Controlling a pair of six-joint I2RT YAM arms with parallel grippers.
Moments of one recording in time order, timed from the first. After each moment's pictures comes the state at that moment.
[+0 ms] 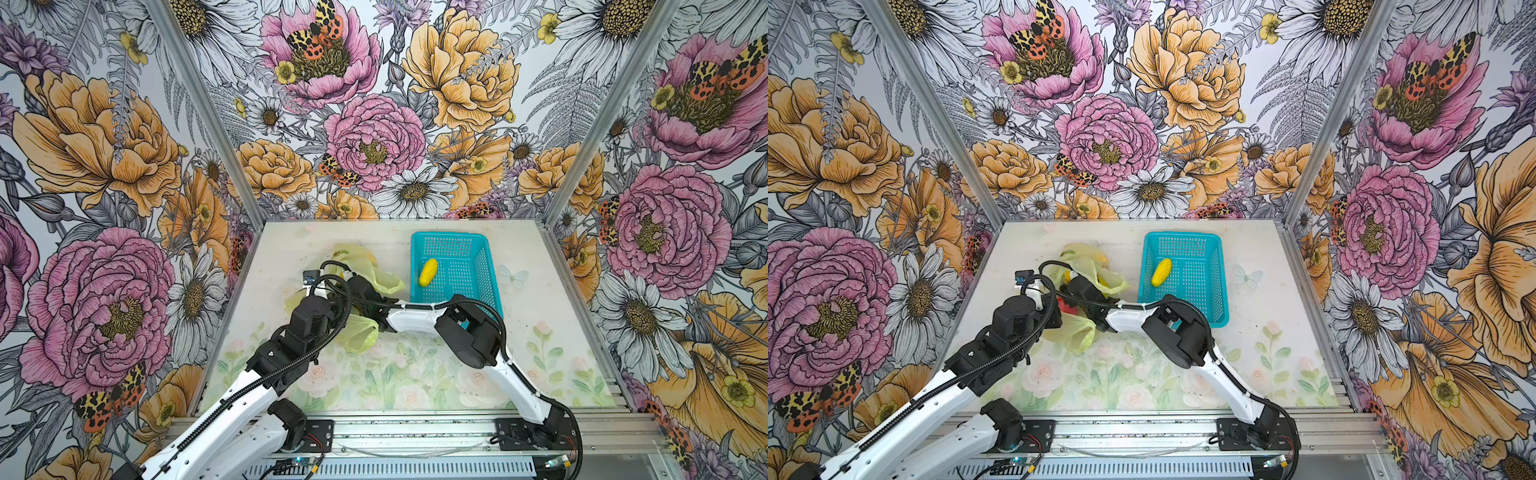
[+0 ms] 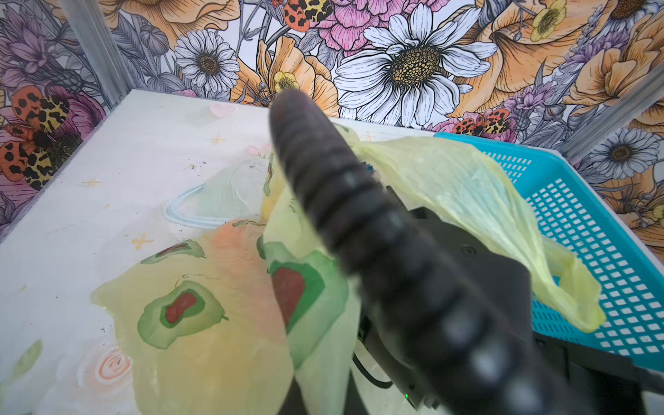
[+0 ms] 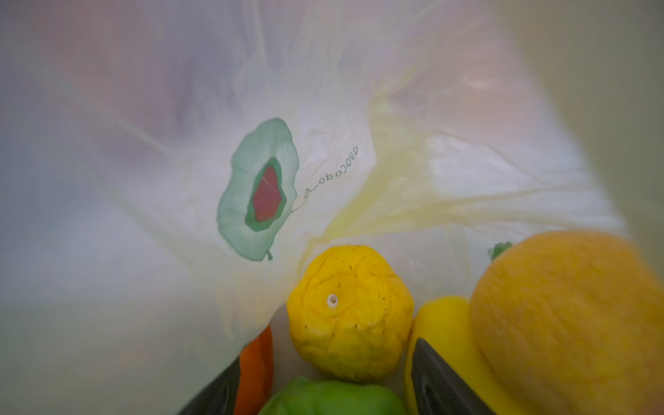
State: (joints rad) left arm -0.61 0.74 0.65 -0.37 -0.45 -0.41; right arm 0.95 2.45 1.76 0.31 0.34 0.25
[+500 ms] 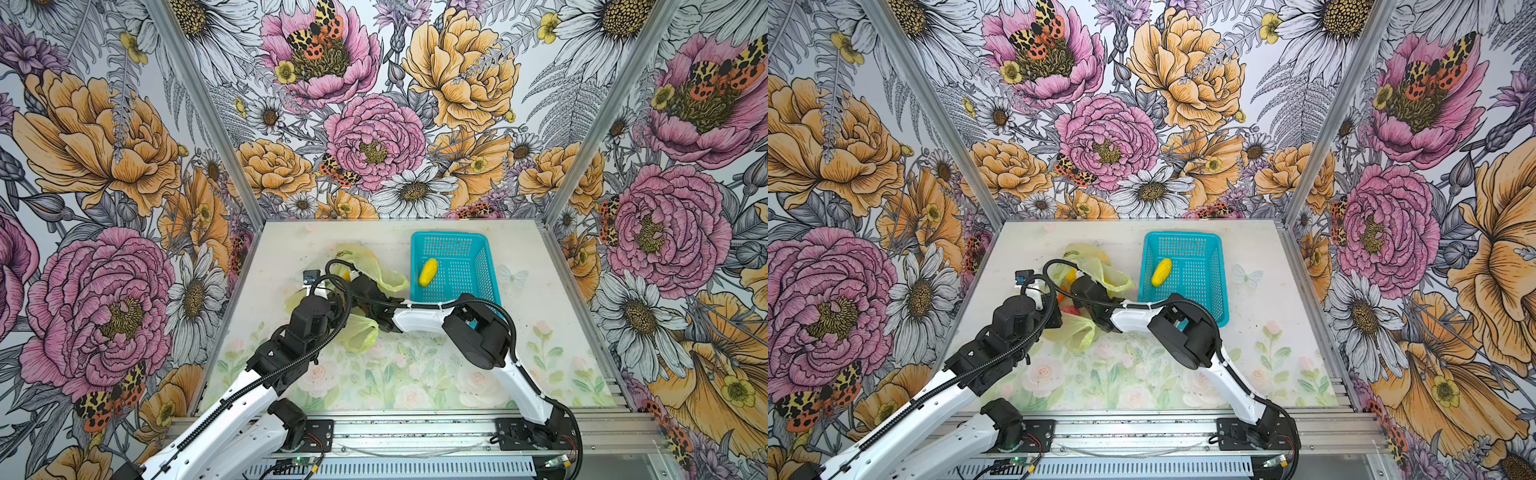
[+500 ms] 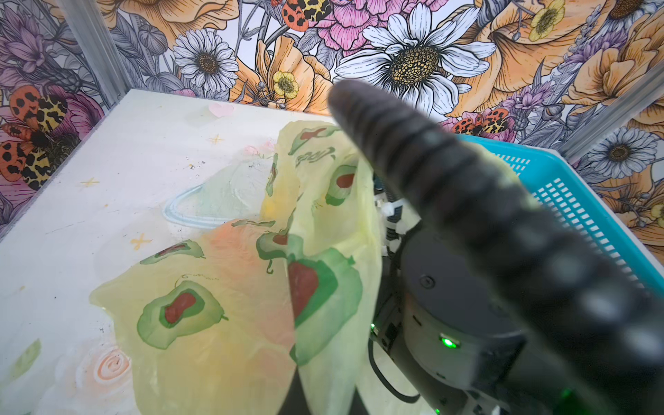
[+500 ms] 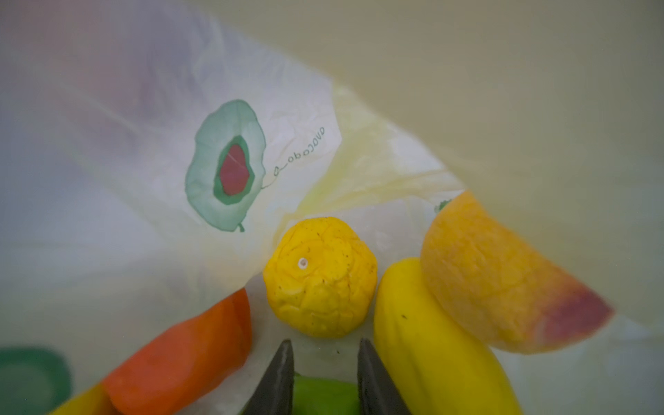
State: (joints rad) left arm -0.61 0.74 0.65 -0.37 -0.45 -0.42; right arm 0.95 2.31 1.57 0.29 0.37 0.28
